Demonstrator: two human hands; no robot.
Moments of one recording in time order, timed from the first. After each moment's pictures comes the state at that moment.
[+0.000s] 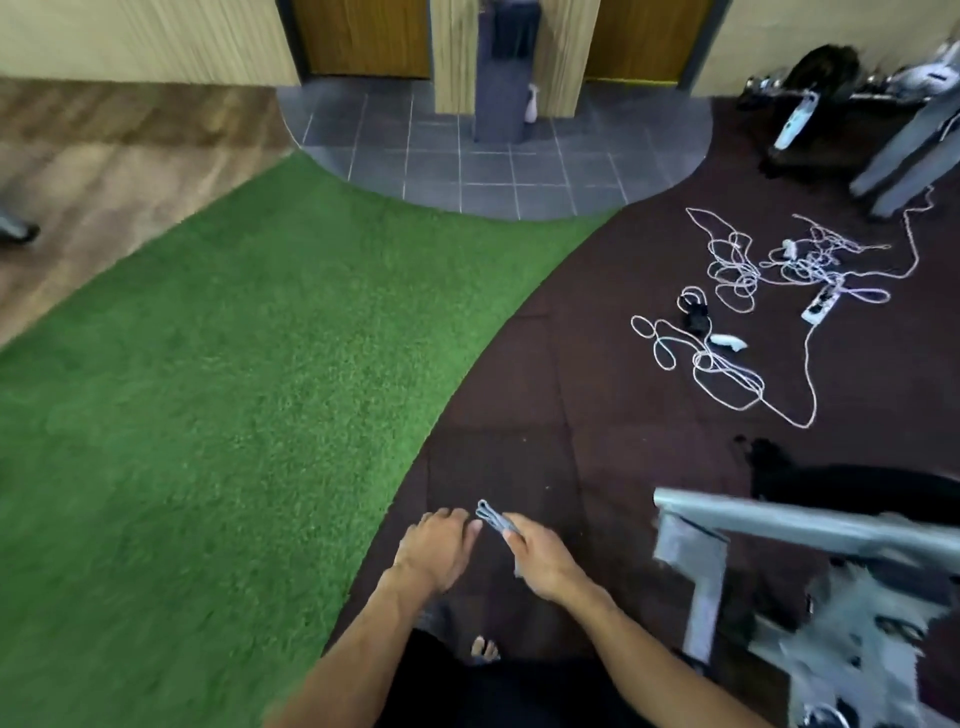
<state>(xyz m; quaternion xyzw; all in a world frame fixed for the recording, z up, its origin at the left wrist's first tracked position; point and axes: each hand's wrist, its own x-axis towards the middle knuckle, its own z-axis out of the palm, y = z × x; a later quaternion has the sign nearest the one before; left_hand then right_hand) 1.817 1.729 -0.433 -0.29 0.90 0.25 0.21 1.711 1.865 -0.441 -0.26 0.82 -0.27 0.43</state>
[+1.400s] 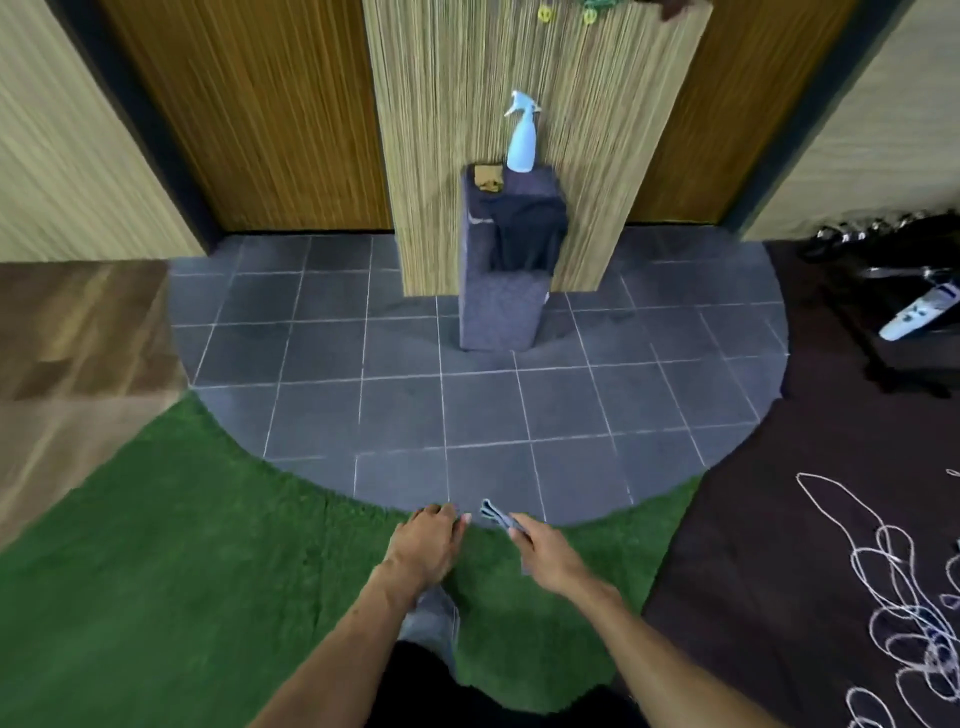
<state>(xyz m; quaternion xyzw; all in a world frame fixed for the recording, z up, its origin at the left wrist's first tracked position) 0.722 0.740 -0.458 -0.27 0.91 0.26 0.19 0.617 0.895 -0.467 -0.26 0.85 -0.24 0.39</state>
